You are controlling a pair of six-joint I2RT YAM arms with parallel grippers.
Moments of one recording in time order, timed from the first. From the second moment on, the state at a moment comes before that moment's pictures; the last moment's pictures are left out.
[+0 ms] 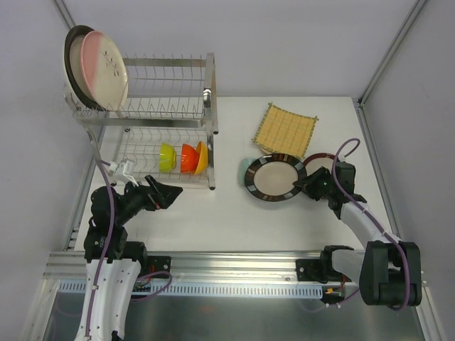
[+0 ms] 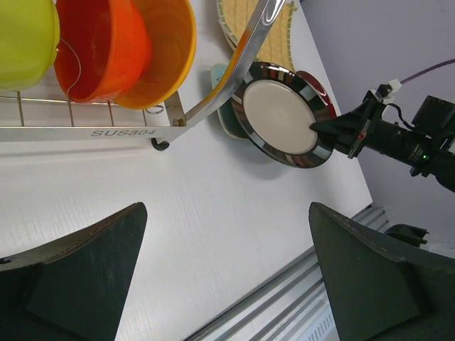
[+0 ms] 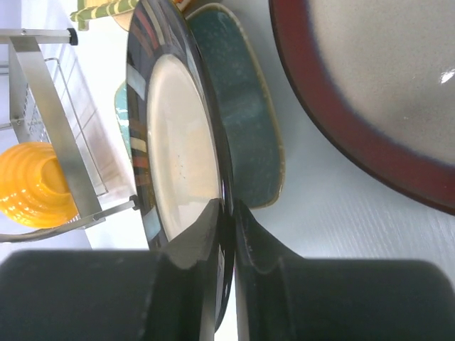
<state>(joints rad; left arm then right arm) 0.01 0.29 0.49 -0.46 0.60 -0.59 0.02 1.12 0.44 -0.05 -0.35 0.86</state>
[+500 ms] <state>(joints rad) -0.25 0.40 0.52 -0.34 0.53 -0.74 0.02 0.99 0.46 -0.19 -0.40 0.77</state>
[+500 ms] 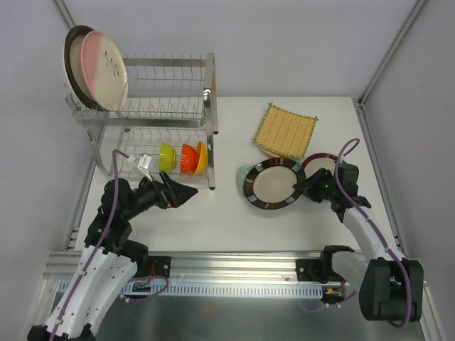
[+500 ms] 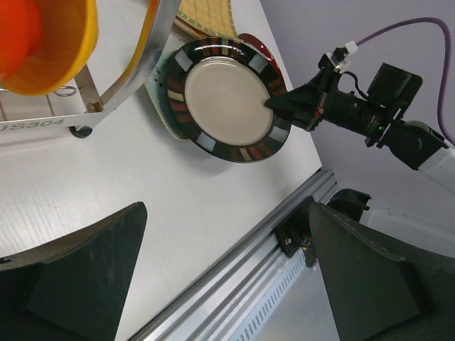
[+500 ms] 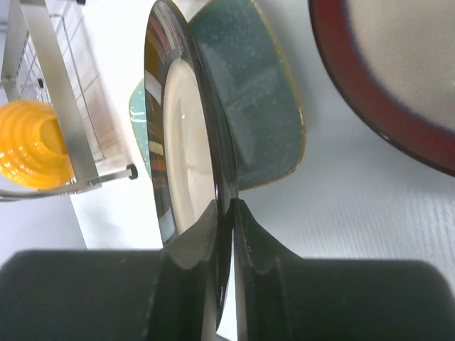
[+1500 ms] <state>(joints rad) -0.93 0.89 0.66 -0.12 -0.25 -0.89 0.10 0.91 0.51 0.07 -0.83 0.84</state>
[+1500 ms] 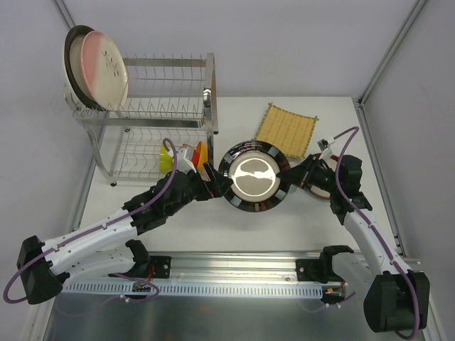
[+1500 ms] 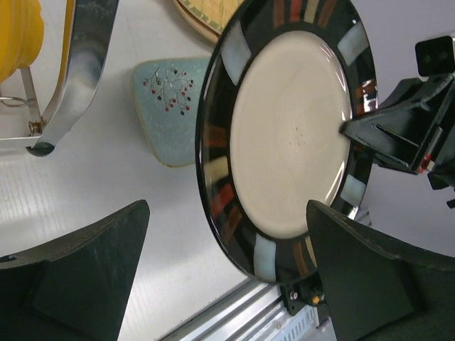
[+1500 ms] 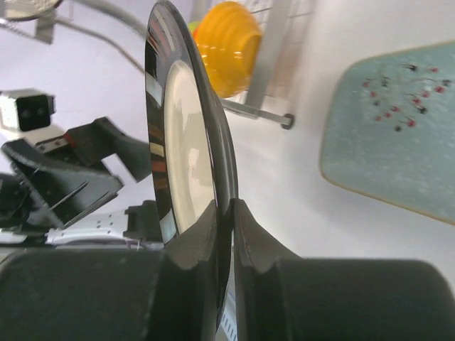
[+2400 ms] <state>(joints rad) -0.98 0.95 0.66 0.04 -0.32 -0.93 0.14 0.90 0.49 0.28 -0.93 0.94</state>
